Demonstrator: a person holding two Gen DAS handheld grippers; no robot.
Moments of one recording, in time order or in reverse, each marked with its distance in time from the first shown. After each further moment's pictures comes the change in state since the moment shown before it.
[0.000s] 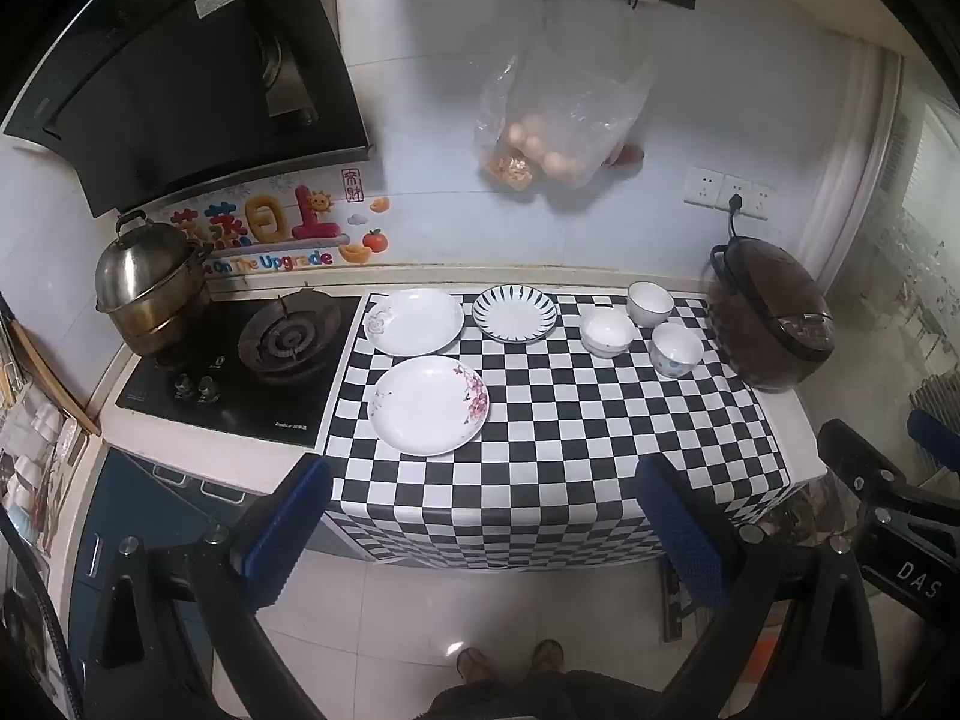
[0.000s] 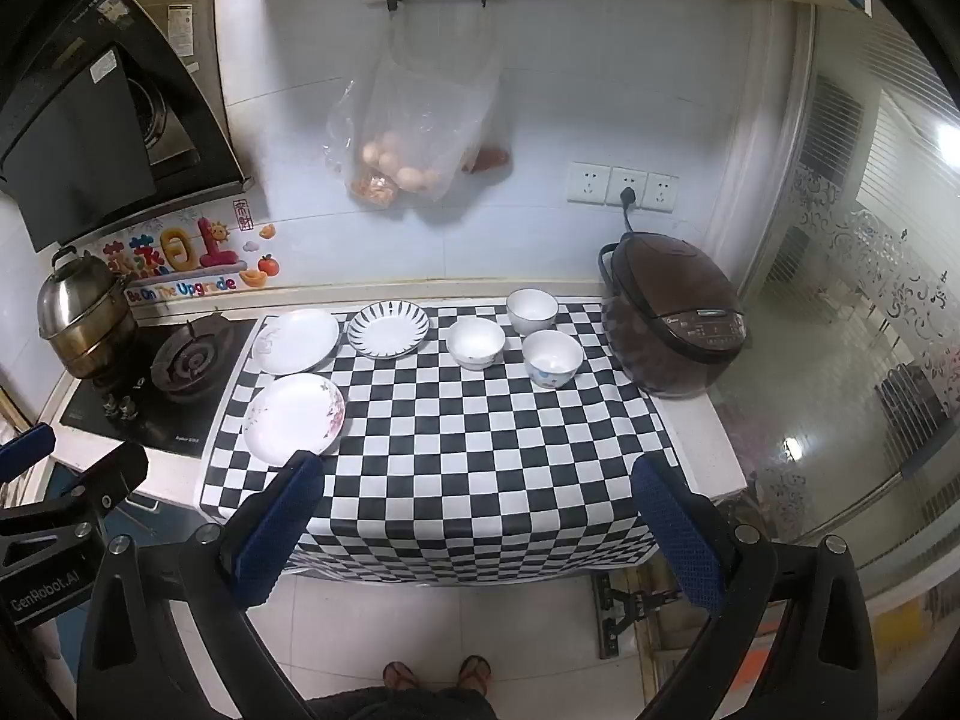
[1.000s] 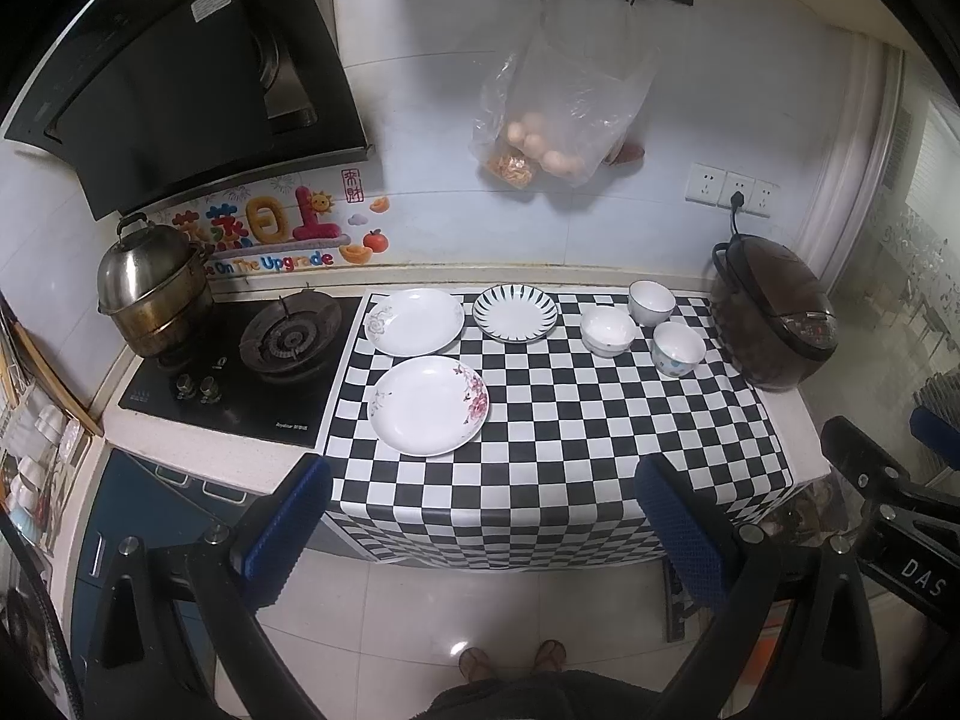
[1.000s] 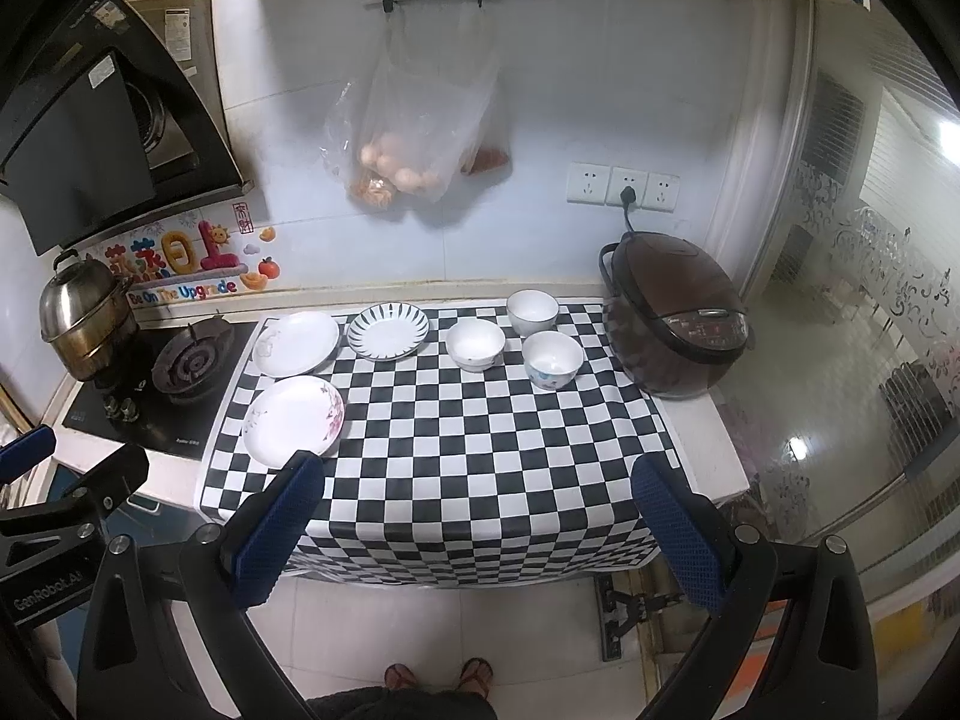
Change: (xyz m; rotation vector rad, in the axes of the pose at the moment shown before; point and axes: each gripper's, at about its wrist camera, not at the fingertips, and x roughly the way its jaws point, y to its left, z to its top) left arm -0.004 0.008 -0.002 0.004 -0.008 0.009; right arm 0.004 0.000 -0.002 0.000 -0.011 0.002
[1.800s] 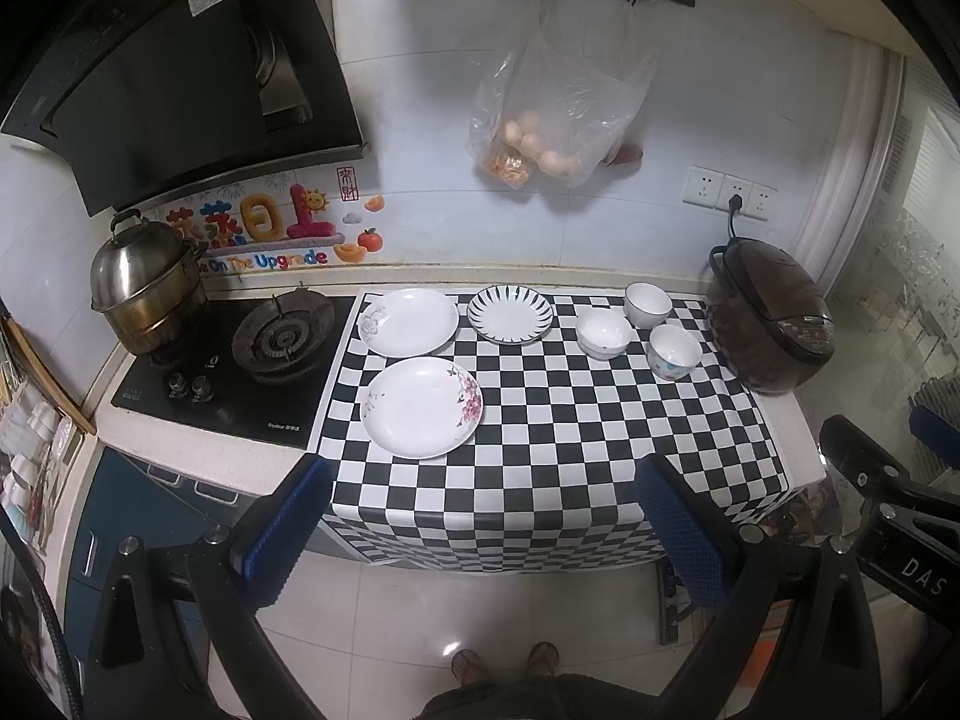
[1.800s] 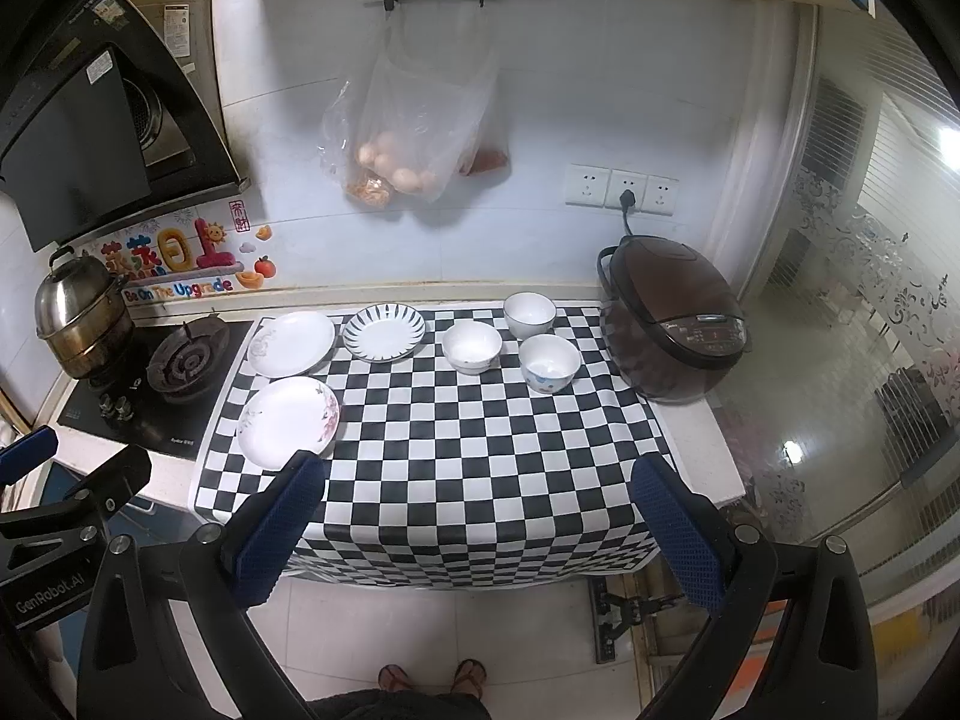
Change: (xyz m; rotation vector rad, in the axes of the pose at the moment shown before) left arm 0.012 -0.009 -0.001 0.001 0.001 -0.006; right arm 0.002 -0.002 0.002 -0.006 0.003 -0.010
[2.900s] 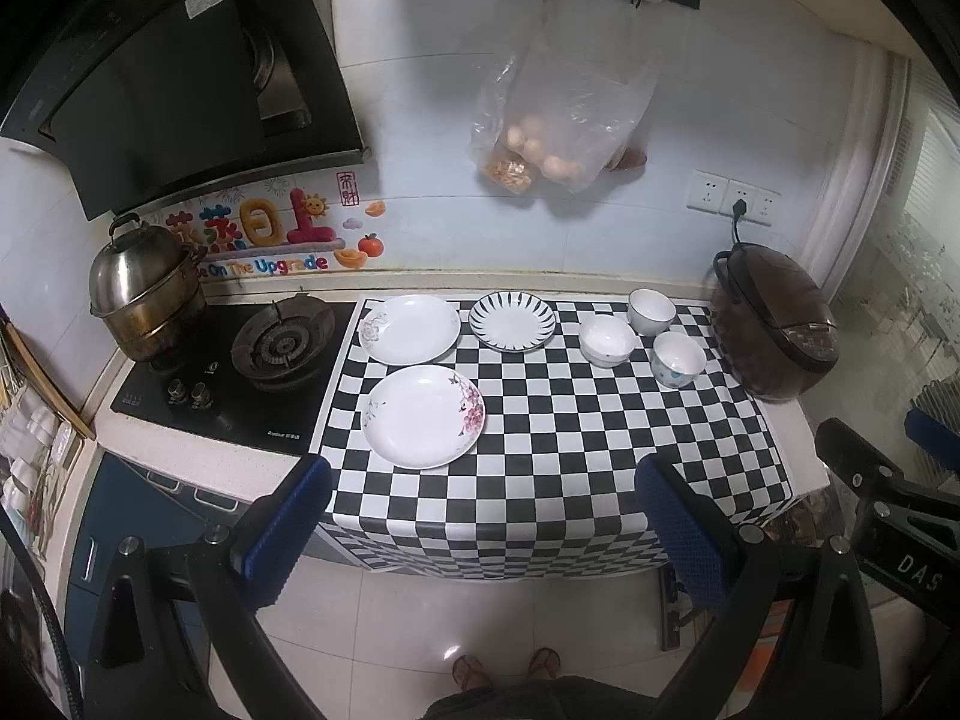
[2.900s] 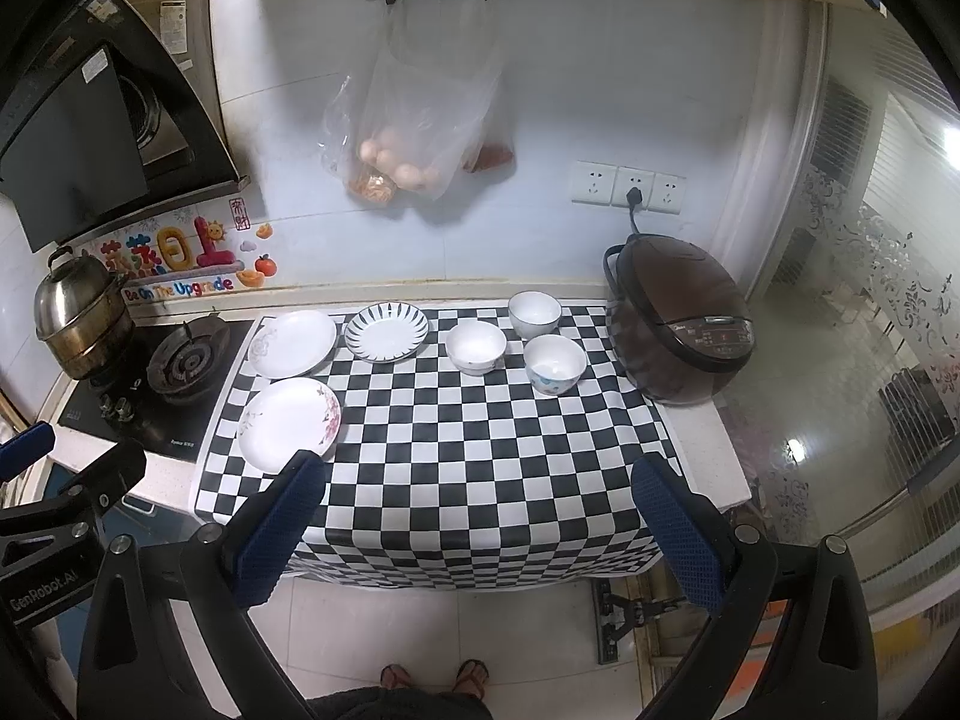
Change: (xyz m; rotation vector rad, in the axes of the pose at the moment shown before) left arm 0.001 0.002 0.005 -0.001 0.001 -0.001; right arm 0.004 0.003 0.002 0.006 0.008 0.003
